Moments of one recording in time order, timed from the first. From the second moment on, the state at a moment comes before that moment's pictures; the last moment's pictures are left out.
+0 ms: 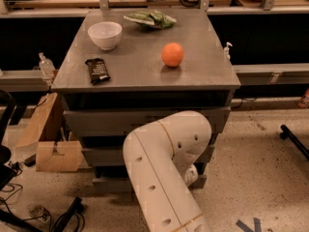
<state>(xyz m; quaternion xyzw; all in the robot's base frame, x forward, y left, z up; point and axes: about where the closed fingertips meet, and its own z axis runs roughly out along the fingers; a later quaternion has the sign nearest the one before) 0.594 -0.116 0.176 -0.70 0.70 -0.07 0.10</state>
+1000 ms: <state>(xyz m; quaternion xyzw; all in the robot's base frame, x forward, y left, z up) 0.570 -0.127 0.182 -0.69 0.71 -0.07 0.09</state>
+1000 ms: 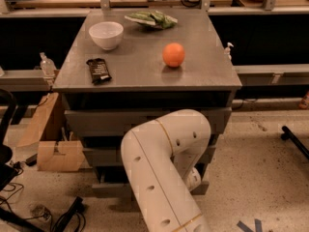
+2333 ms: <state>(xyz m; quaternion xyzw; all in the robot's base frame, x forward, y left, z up) 0.553 -0.130 0.187 -0.69 0.72 -0.06 0.09</state>
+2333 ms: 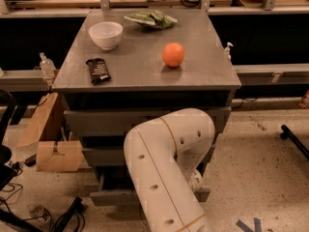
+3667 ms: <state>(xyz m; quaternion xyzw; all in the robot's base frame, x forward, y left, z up) 0.542 -0.131 0.186 -0.69 0.72 -0.05 0.09</state>
